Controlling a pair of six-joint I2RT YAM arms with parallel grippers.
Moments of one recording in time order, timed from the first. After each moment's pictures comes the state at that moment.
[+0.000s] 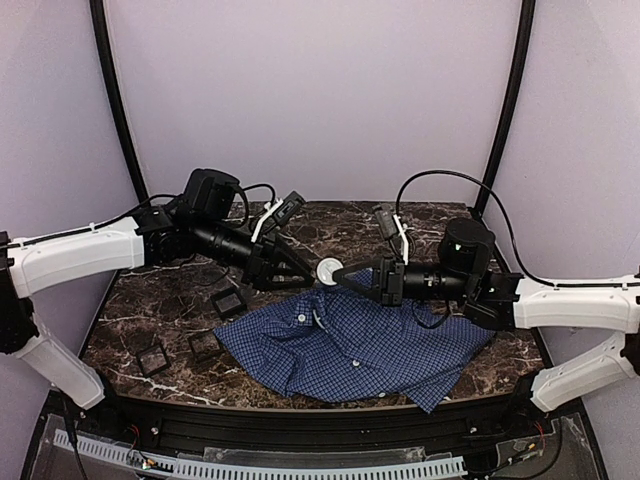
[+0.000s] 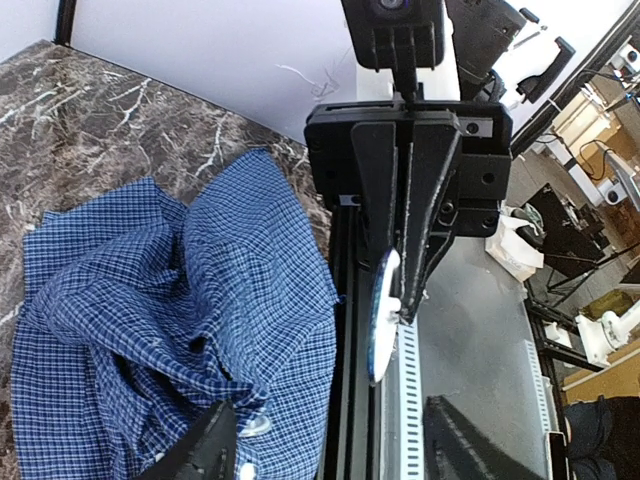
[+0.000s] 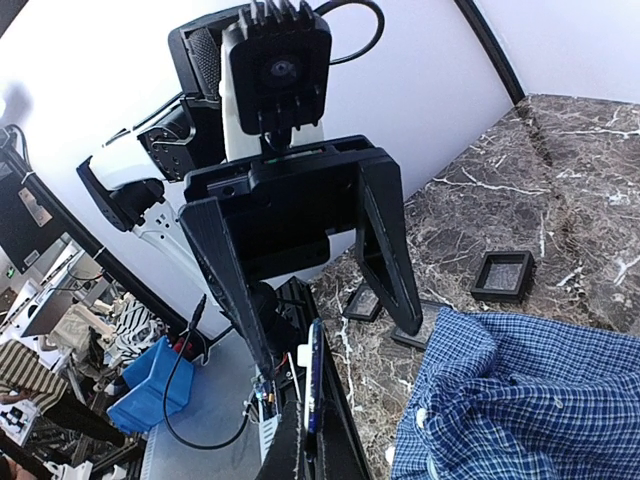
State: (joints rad) left arm -0.80 1.47 1.21 -0.25 0.80 -0.10; right arm 0.91 1.20 0.69 0.48 -0.51 0.62
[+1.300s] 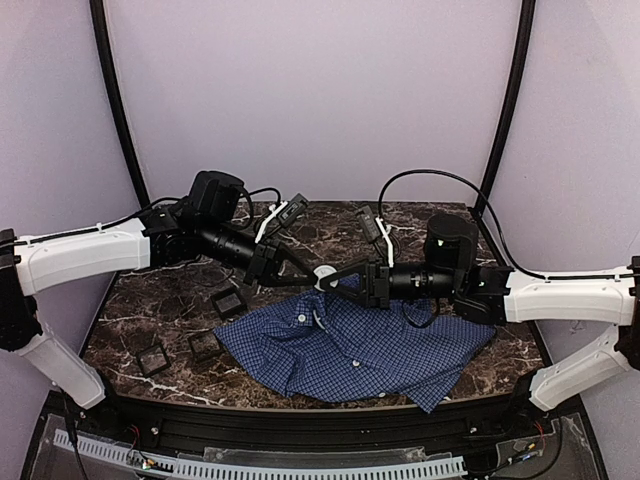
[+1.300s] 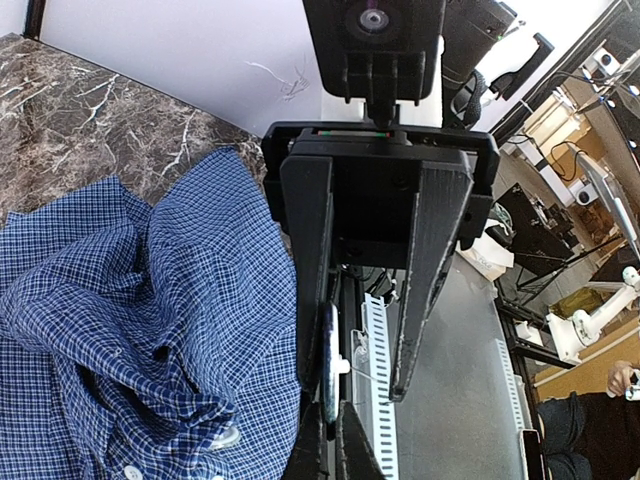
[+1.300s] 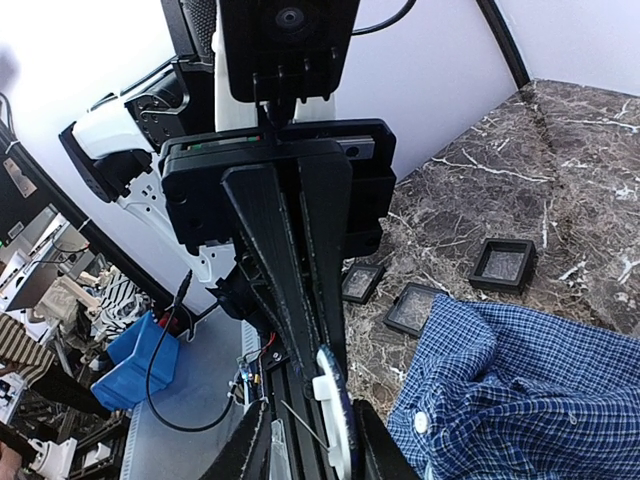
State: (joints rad) left arm -0.81 1.50 1.21 -0.21 0.88 -0.16; right arm 0.94 1.28 0.77 0.39 -0.52 0.53
